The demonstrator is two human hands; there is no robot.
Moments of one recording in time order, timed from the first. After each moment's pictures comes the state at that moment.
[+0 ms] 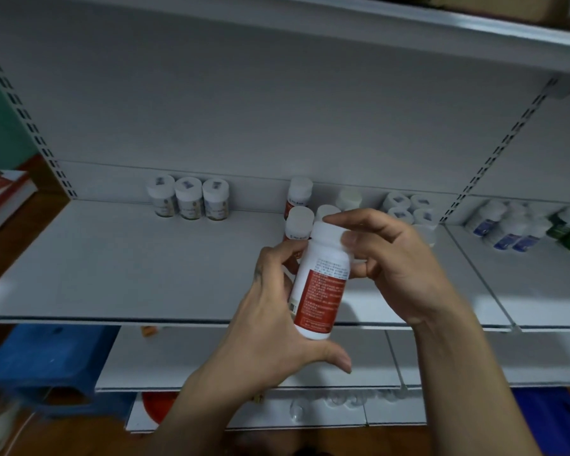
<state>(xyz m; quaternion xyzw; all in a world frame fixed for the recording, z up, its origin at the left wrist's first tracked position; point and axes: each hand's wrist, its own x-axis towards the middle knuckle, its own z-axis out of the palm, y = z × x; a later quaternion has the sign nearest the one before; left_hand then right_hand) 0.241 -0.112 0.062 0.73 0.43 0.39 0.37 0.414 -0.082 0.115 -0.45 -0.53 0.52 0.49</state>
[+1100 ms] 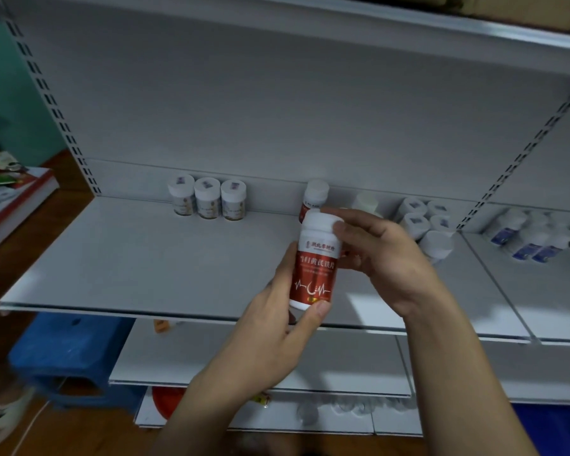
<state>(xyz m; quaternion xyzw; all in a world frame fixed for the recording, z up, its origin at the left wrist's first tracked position) 0.228 -0.113 0.045 0.71 0.46 0.37 0.40 0.392 -0.062 0.104 -0.49 -0.49 0.54 0.48</state>
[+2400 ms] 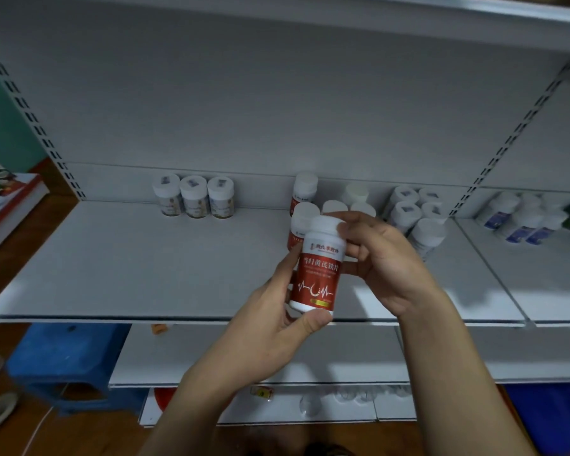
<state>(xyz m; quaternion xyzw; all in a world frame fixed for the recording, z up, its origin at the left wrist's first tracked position) 0.233 -0.104 0.054 0.71 0.44 0.30 0.46 0.409 -0.061 0.088 -0.47 -0.42 0.59 0.51</state>
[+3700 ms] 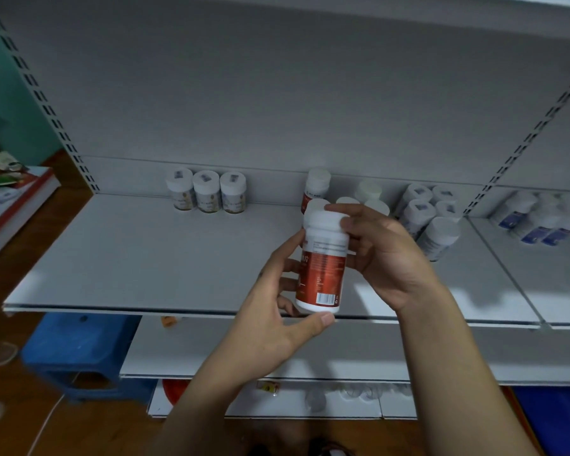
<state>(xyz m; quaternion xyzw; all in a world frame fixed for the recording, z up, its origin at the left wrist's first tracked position) 0.219 -0.107 0.043 0.67 0.43 0.40 0.46 0.395 -0.056 0.087 -0.43 -0.42 0.62 0.50</state>
